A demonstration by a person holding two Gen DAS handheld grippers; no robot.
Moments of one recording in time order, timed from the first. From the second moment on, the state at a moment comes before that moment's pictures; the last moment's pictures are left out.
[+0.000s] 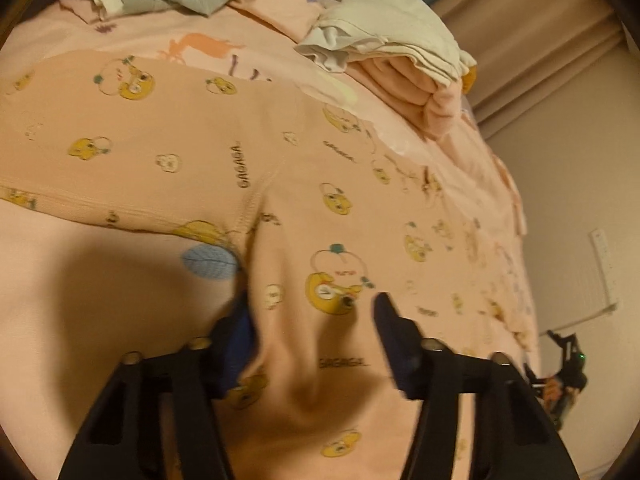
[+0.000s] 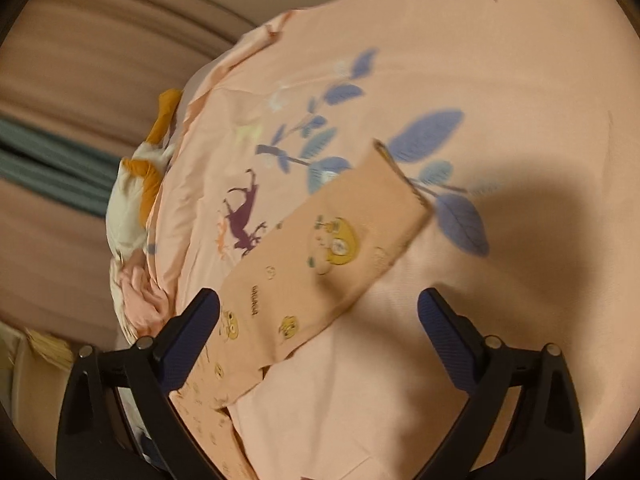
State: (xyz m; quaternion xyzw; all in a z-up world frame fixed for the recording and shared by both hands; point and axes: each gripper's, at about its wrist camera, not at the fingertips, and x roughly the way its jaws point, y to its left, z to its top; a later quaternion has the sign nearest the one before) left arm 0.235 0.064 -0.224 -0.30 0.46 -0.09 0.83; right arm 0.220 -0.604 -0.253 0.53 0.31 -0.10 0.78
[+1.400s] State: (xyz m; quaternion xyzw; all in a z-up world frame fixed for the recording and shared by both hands) left arm 0.248 0.103 -0.260 -0.34 0.40 -0.09 0.85; right arm 0.333 -0.380 -0.120 0.26 0.30 0.01 0.92
